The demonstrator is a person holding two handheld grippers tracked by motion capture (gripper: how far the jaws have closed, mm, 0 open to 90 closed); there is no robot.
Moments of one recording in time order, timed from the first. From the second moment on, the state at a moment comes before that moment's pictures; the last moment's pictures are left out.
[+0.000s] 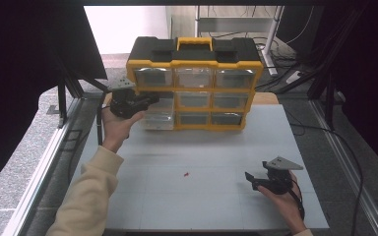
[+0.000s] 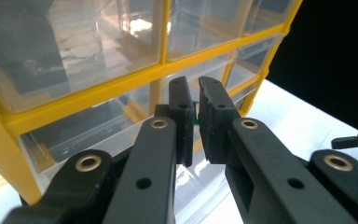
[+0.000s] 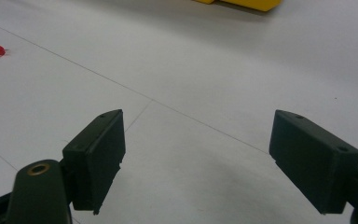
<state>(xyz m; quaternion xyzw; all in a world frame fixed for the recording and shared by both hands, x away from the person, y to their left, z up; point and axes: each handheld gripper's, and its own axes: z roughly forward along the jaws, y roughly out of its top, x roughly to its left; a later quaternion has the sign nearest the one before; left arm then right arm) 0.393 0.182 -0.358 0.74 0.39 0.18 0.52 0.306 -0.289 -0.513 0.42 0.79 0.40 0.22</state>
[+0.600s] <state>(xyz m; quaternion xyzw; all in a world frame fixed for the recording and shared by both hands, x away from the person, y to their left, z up) 0.366 0.171 -0.361 0.76 0.36 0.15 0.53 0.306 -0.289 -0.513 0.41 0.79 0.39 0.22</state>
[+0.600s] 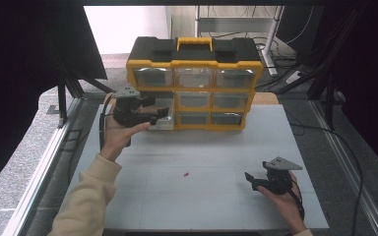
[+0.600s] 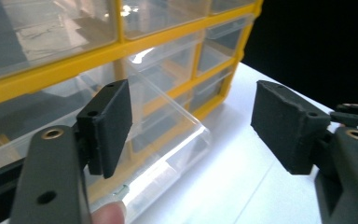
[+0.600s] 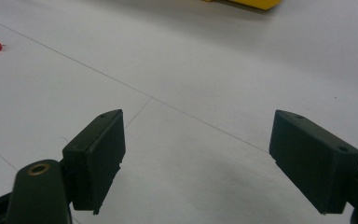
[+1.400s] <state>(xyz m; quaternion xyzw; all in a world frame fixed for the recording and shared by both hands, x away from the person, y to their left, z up) 0.305 0.161 -0.391 0.78 0.30 0.13 0.53 0.305 -0.288 -0.513 0.41 0.79 0.39 0.22</state>
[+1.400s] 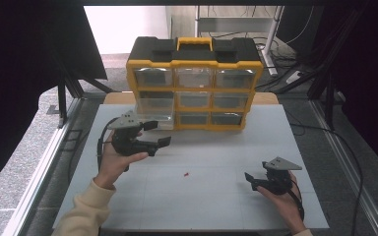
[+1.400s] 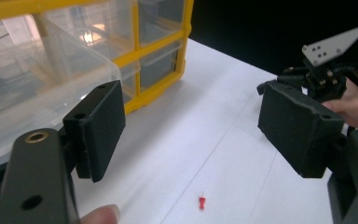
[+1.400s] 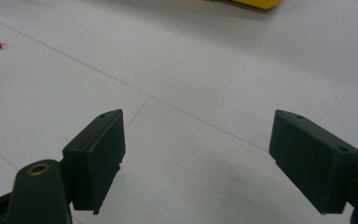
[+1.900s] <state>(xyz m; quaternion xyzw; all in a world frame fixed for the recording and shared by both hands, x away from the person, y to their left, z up) 0.295 0.147 -0.414 0.81 0.30 0.11 0.50 0.305 -0.288 -0.513 0.41 0.79 0.39 0.22</state>
